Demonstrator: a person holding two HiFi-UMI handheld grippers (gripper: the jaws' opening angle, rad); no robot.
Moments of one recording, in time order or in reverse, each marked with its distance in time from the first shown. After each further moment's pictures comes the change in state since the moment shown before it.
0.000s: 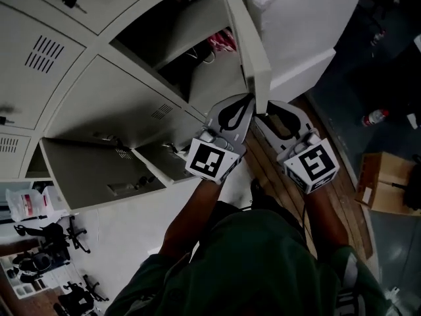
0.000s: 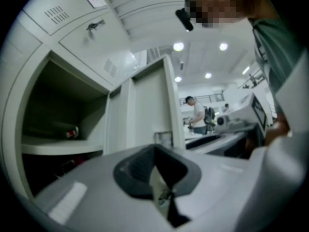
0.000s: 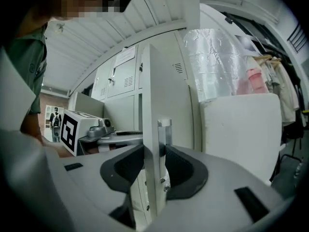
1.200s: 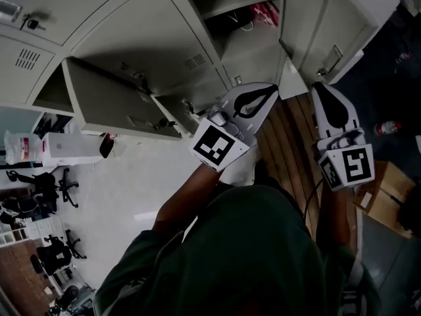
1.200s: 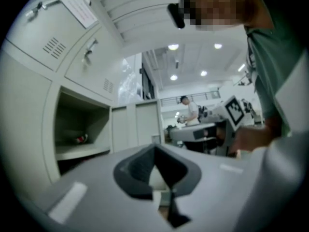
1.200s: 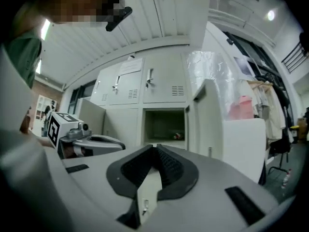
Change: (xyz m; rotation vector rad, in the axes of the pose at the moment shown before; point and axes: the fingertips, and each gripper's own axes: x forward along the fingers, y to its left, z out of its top) left arm -0.090 -0.039 0.035 0.022 0.017 -0.021; right arm -0.054 0.027 0.048 -0.059 -0.088 -0.116
